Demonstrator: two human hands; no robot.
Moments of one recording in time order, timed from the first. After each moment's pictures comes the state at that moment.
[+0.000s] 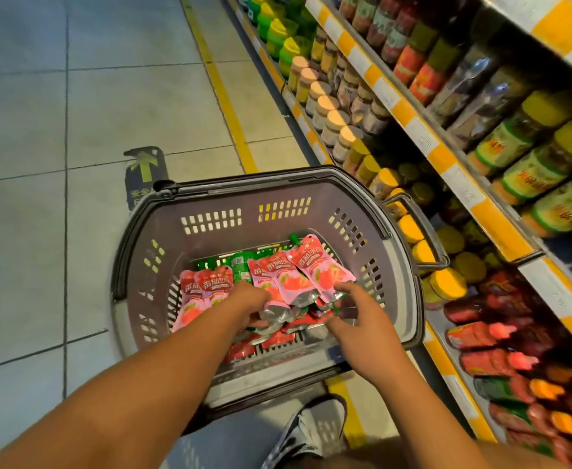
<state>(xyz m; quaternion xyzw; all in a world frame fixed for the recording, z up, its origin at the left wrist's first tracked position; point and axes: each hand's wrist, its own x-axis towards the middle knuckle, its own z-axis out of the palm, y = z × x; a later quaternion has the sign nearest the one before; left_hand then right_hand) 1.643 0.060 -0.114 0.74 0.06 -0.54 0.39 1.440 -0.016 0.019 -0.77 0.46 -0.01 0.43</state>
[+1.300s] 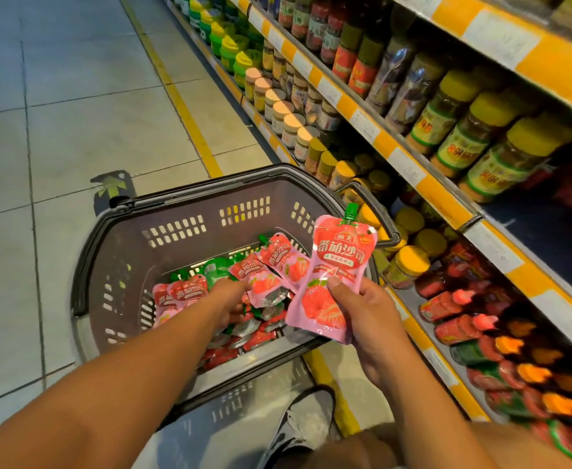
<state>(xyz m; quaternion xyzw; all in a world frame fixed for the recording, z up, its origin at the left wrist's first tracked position) 1.632 0.041 -0.123 0.74 0.05 -0.53 0.41 1.398 -0.023 0.044 -0.49 0.47 -0.20 0.71</state>
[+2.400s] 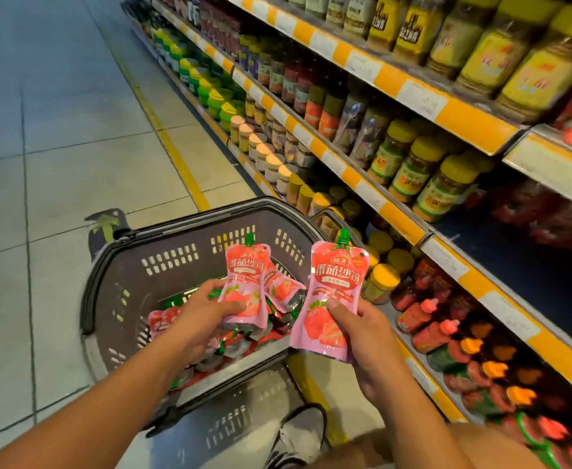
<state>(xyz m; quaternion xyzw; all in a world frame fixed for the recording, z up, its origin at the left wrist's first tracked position) 1.603 0.099 0.001 0.66 -0.10 -0.50 0.56 1.360 0.001 0.076 -0.48 0.47 -0.26 0.69</state>
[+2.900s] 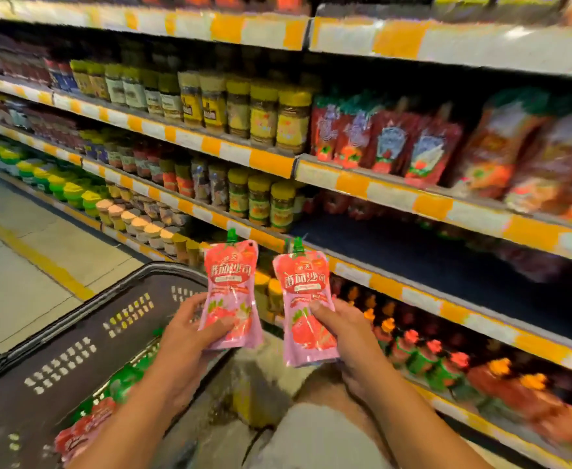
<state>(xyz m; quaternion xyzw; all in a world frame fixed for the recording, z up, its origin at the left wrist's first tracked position) 1.465 0.086 0.138 0.50 -0.30 -0.56 0.59 1.221 0.037 0.149 -0.43 0.49 -0.45 0.61</state>
